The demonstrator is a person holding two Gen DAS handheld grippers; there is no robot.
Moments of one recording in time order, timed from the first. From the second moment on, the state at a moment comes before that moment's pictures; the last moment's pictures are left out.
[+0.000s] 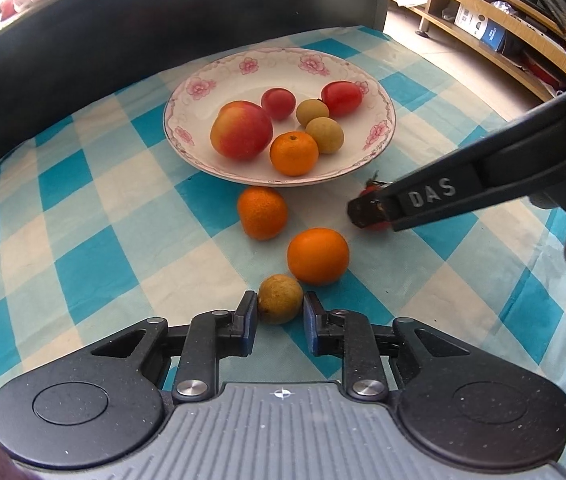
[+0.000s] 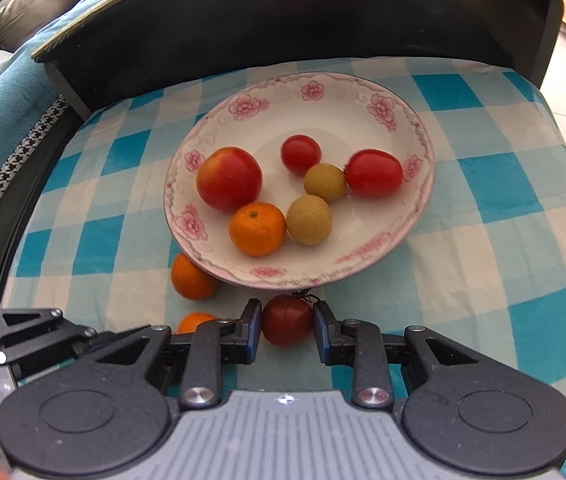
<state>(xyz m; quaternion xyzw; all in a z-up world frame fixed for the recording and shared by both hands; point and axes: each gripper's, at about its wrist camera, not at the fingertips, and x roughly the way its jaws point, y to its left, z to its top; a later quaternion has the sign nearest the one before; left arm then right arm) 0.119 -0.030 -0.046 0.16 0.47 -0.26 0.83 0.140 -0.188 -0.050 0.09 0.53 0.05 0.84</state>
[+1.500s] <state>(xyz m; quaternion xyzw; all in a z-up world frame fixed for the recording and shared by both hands) 0.177 -0.064 -0.020 0.13 0.44 -0.25 0.85 0.181 -0.209 -0.024 0.06 0.53 0.03 0.85</state>
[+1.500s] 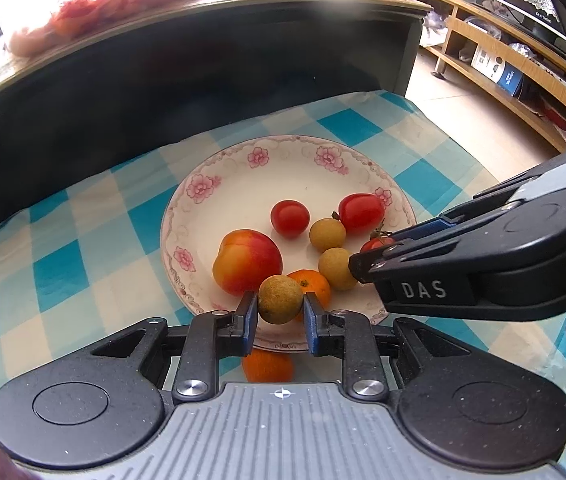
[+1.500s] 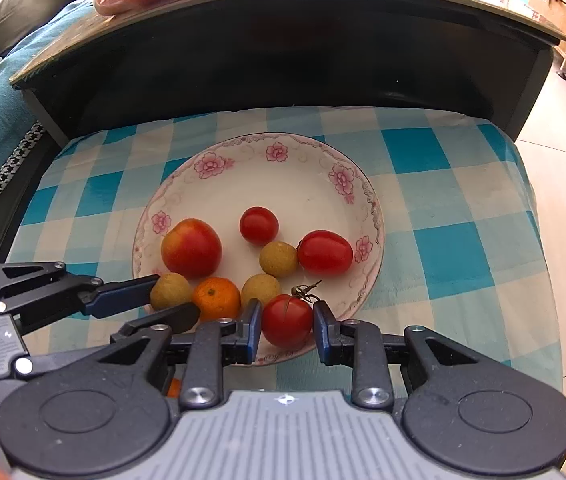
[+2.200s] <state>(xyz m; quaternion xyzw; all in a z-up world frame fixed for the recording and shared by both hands) 0.181 -0.073 -0.022 0.16 0.43 -0.24 0.86 0.190 -0.206 -0.031 0.04 0.52 0.02 0.85</state>
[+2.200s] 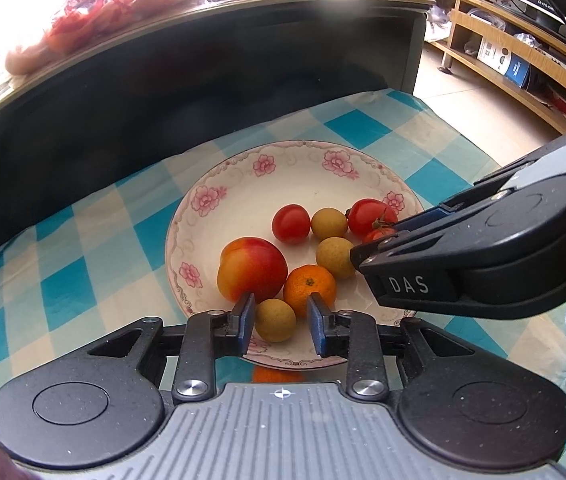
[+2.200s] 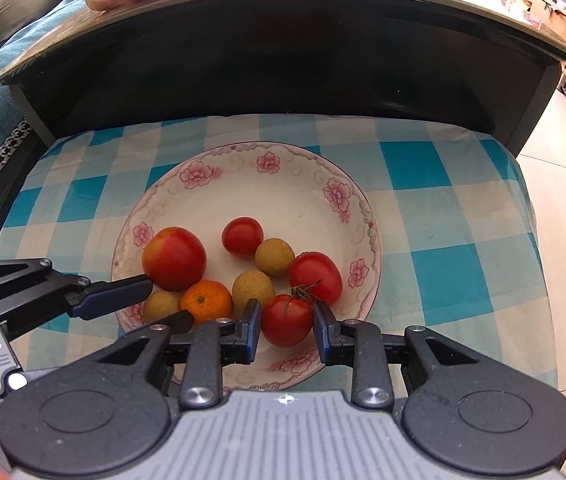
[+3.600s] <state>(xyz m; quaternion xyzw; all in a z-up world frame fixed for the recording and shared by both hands) 0.160 -0.068 -0.002 0.19 0.39 -0.22 0.88 0.172 -0.198 0.010 0.03 0.47 0.02 0.88</state>
